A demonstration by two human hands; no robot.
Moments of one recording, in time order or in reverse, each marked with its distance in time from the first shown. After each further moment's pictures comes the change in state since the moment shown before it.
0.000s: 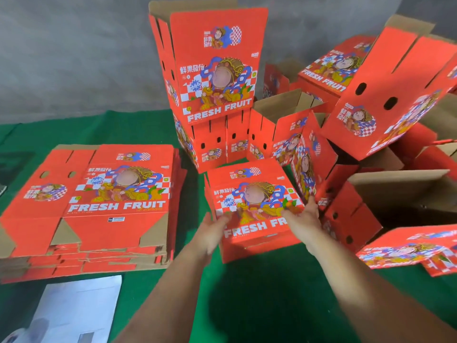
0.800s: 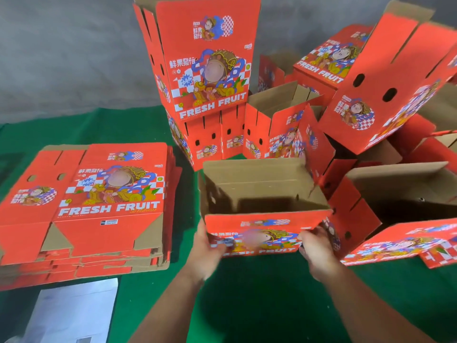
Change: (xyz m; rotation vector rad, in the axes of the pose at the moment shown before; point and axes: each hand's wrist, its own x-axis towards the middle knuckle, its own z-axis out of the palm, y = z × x) left_hand 0.019 -0.067 -0.012 0.115 -0.017 0.282; right_hand -0.003 0.074 0.013 0.464 0.057 0.238
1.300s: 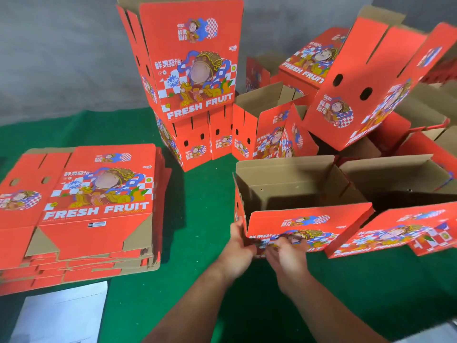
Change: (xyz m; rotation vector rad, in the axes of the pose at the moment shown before) left_hand -0.008 0.014 0.085 -0.093 -0.317 -0.118; right_hand -0.060 0.013 0.024 0.562 0.023 0.196
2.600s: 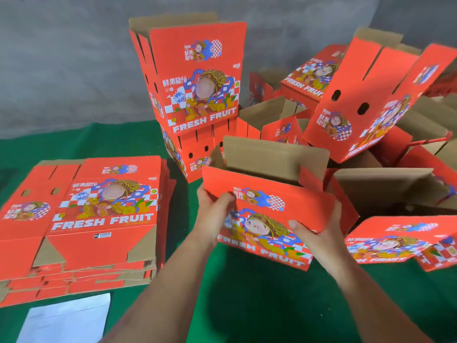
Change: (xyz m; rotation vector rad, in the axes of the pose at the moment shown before) left_hand 0.008 0.114 -0.045 -0.203 0.397 0.255; right_hand 0.003 -0.105 -0.020 -0.730 -0.252 -0.833
